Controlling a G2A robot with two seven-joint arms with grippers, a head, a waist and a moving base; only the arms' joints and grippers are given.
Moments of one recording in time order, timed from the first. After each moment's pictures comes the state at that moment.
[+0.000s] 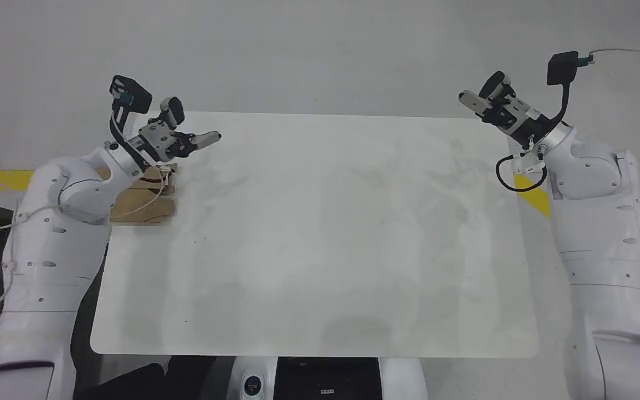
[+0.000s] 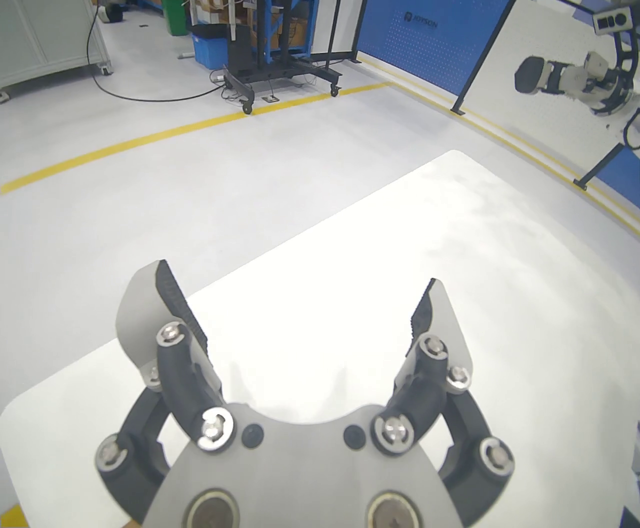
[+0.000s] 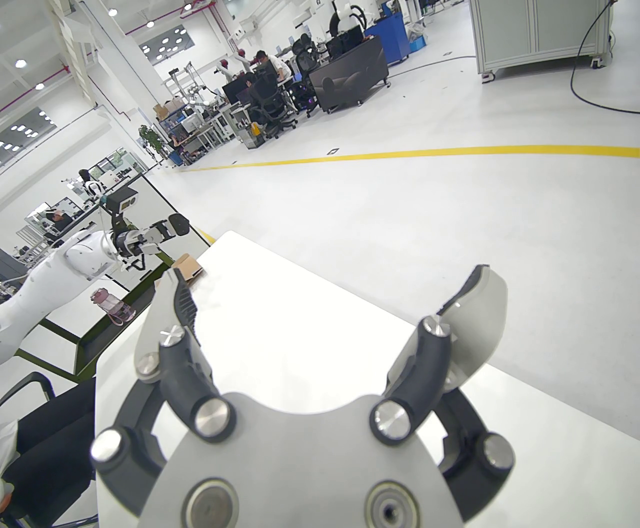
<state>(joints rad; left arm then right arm) 0.89 -0.90 -1.40 -1.28 0.65 -0.73 -0.37 -0.70 -1.09 1.45 -1.10 -0.36 -0.81 0.56</state>
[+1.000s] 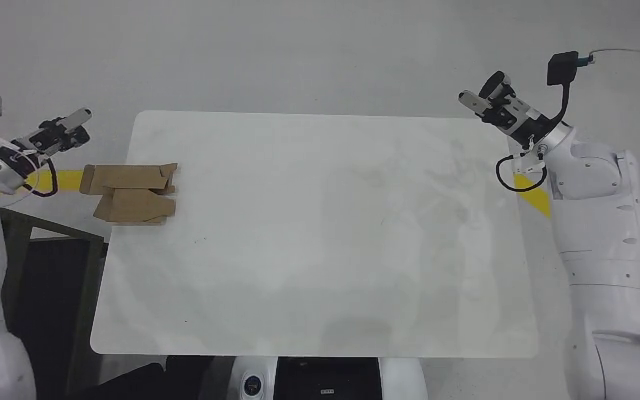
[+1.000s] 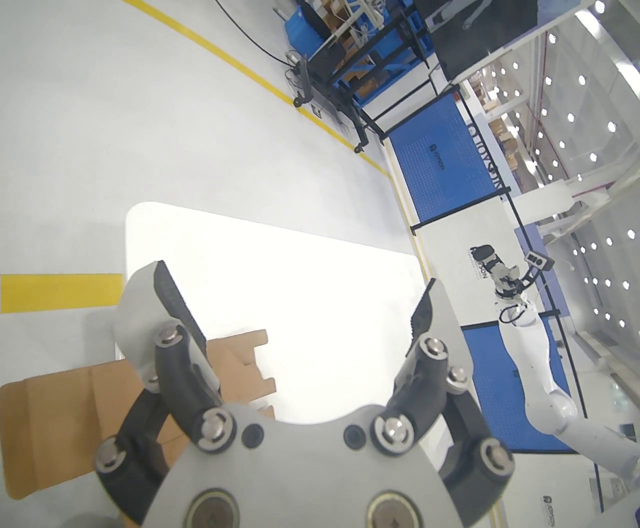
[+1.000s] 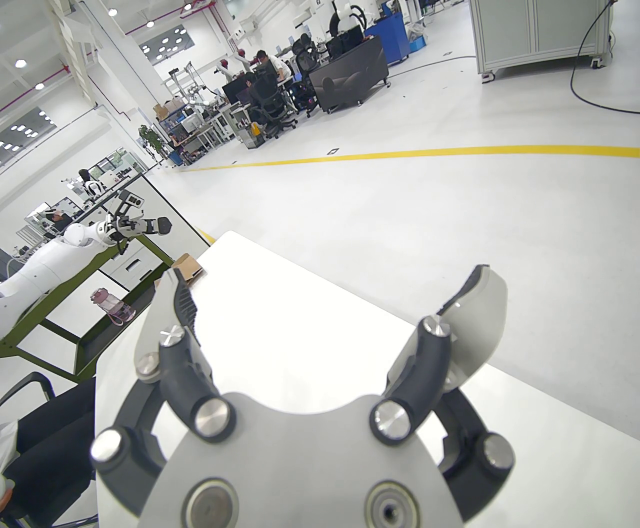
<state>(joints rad) 0.69 -0.79 -1.66 -0.72 0.00 -0.64 -1.02 -0.70 -1.09 1.45 -1.10 -0.36 -0.81 0.56</state>
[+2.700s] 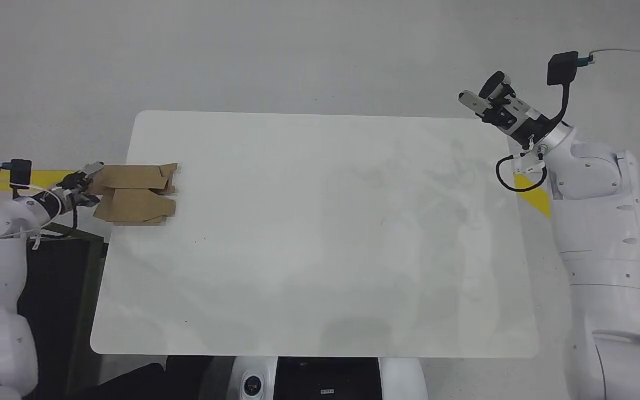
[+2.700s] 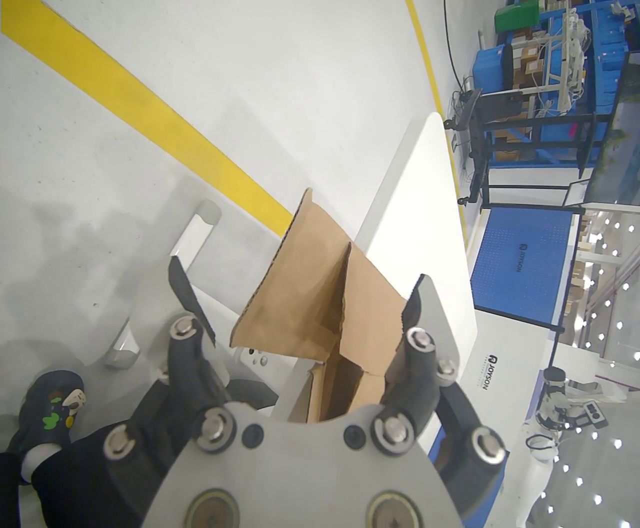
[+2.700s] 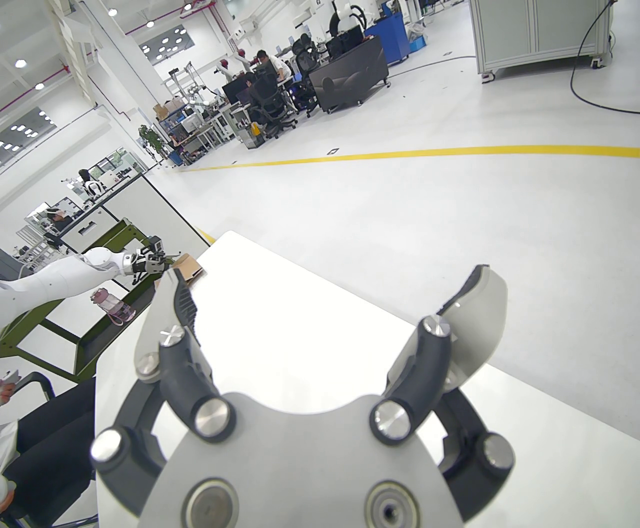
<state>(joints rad) 0.55 -0.82 -1.52 -0.25 0.17 -0.41 -0.88 -0.70 -1.09 1.45 -1.10 -0.36 -0.81 0.56</state>
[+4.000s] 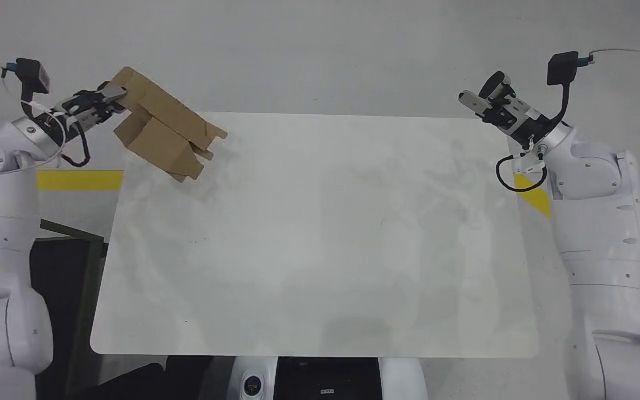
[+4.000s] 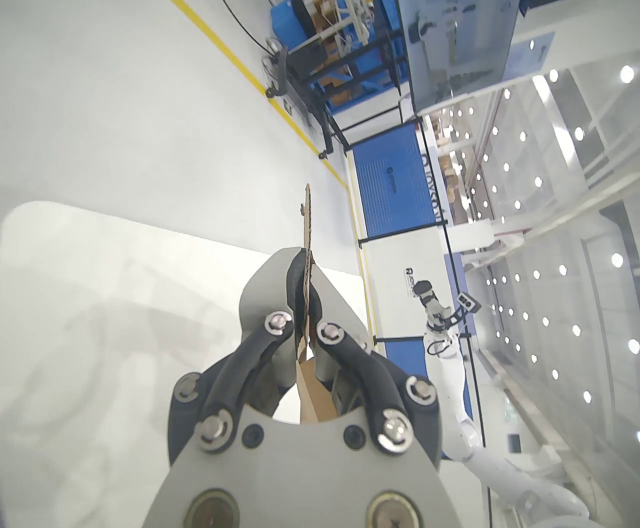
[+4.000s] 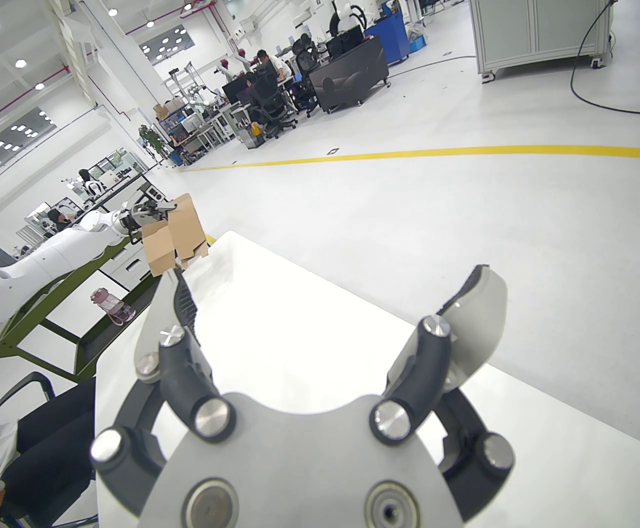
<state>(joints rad) 0.42 -0.91 -1.42 -0.55 -0.17 -0.51 -1.10 -0.70 -1.09 1.45 -1.10 -0.36 -0.81 0.56</state>
